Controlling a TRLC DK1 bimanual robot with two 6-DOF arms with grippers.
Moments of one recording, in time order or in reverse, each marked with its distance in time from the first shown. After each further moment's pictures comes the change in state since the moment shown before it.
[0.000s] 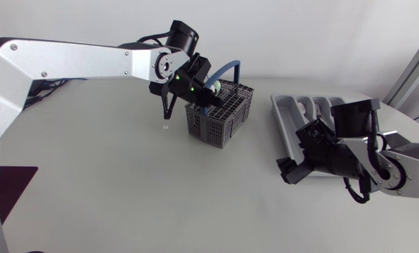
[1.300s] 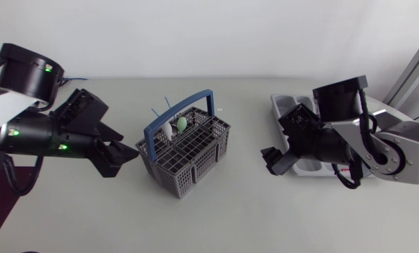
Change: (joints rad) left arm 0.240 -0.952 -0.842 -0.203 0.157 0.278; right arm 0.150 0.006 0.143 -0.101 0.037 0.000
